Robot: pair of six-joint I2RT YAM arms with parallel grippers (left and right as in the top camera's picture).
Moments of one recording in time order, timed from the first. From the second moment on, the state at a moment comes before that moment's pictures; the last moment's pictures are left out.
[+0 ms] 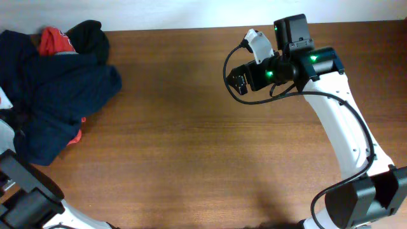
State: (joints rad) left arm 0.71 1.96 1.44 -0.44 0.13 0.05; right arm 0.21 1.73 1.72 -0.97 -0.42 -0.14
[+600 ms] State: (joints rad) left arm 0.41 1.54 1.66 -0.46 0.31 -0.11; right arm 0.11 1.72 1.87 -1.17 -0.42 -0.03
